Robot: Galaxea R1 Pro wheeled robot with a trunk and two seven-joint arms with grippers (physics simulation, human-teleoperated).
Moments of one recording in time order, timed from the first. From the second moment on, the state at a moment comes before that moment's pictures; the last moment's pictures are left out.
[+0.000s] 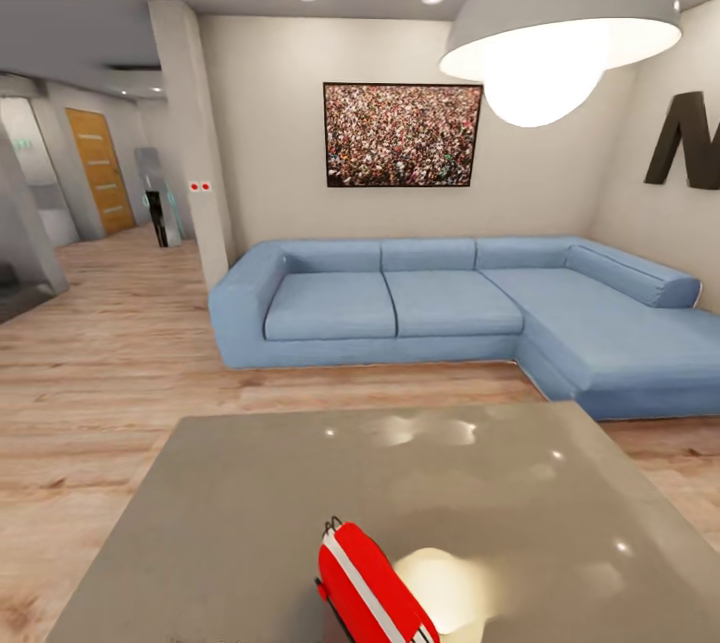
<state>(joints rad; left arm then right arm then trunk) 0.00 -0.01 0.00 -0.03 0.13 -0.10 0.00 -0.01 0.03 0.31 0.01 -0.15 -0.08 0.00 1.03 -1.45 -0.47</state>
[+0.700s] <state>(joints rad) 0.00 -0.01 0.00 -0.03 0.13 -0.10 0.00 -0.01 0.03 0.31 0.01 -0.15 -0.08 0.00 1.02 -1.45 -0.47</state>
